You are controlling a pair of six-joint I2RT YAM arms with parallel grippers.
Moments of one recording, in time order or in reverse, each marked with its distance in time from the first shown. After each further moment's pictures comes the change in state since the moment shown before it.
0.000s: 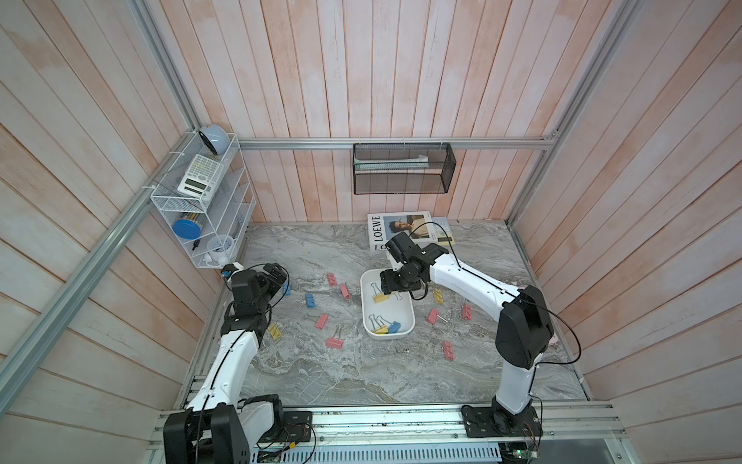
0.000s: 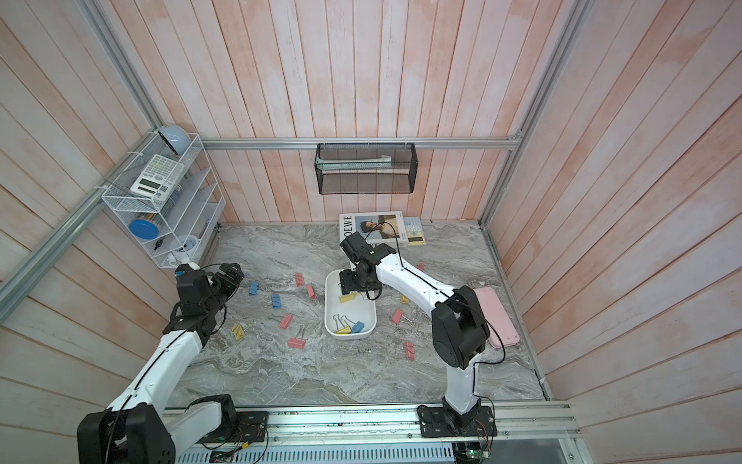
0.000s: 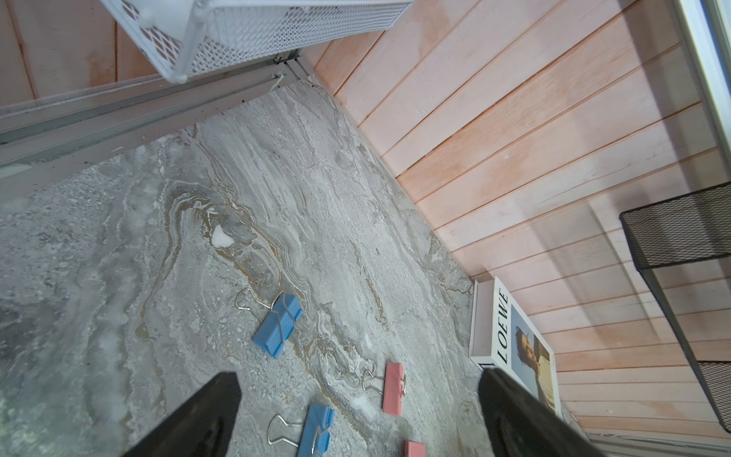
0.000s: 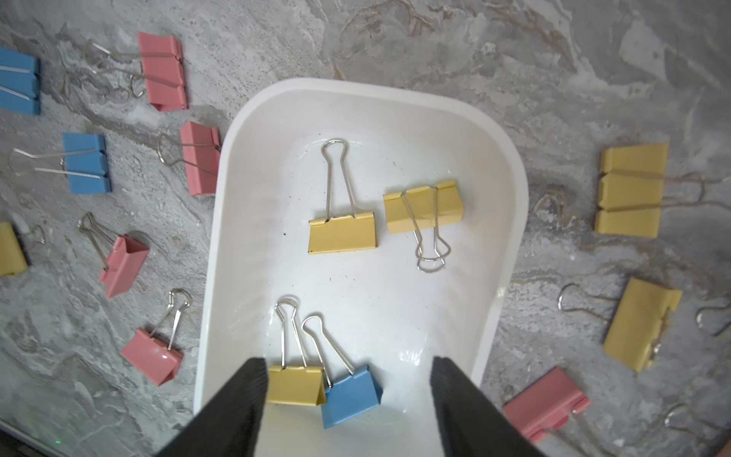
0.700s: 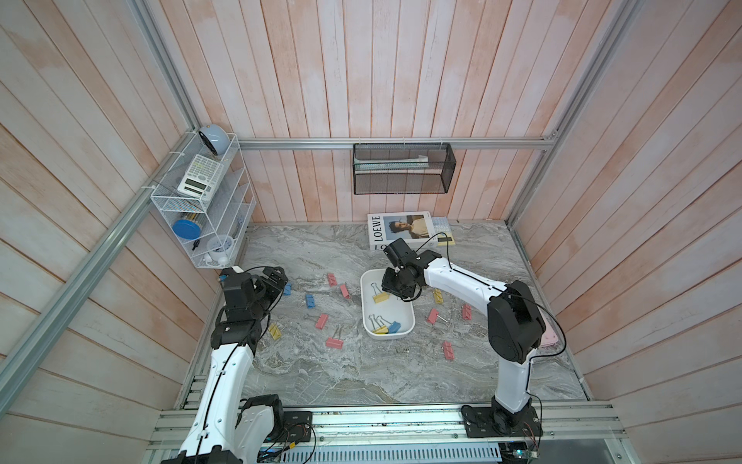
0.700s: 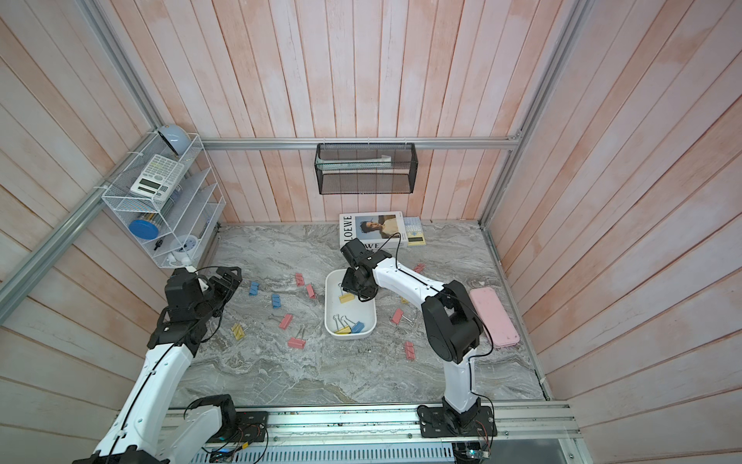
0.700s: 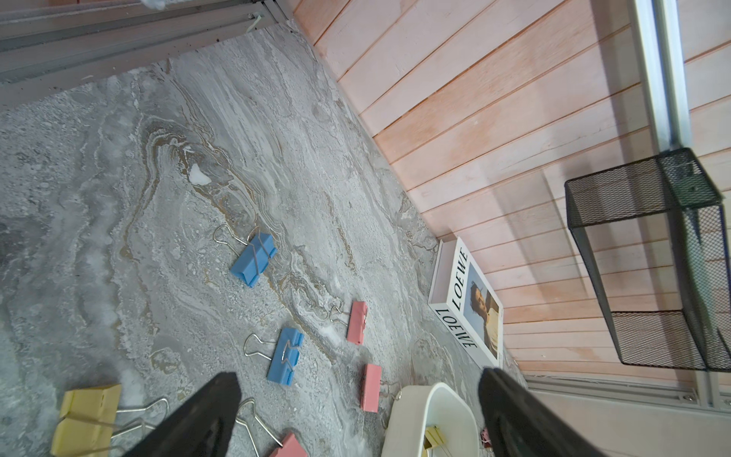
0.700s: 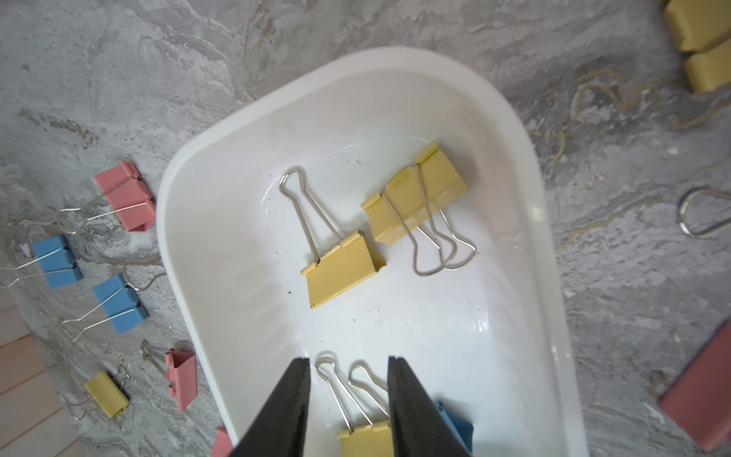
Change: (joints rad) left arm -0.014 -0.154 0.053 -0.239 0.123 -0.060; right arm -0.015 0.060 -0.080 0.156 -0.011 0.510
